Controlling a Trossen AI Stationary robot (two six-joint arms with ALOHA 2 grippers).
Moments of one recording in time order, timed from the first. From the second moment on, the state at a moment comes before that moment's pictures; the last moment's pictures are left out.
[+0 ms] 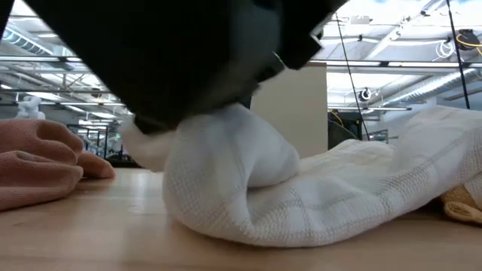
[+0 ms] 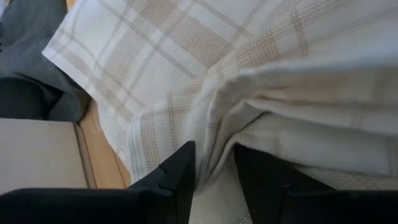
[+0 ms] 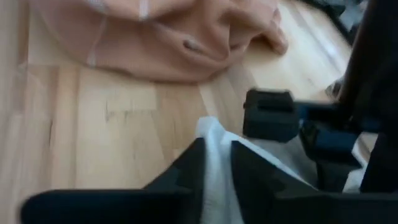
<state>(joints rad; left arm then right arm) -0.33 1.94 1.11 -0.05 -0.35 0.53 0.66 2.51 2.07 -0.75 0.95 0.63</state>
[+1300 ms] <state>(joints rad) -0.34 1.94 1.11 -0.02 -0.39 0.55 0.93 2.46 2.07 -1.36 1.05 1.57</state>
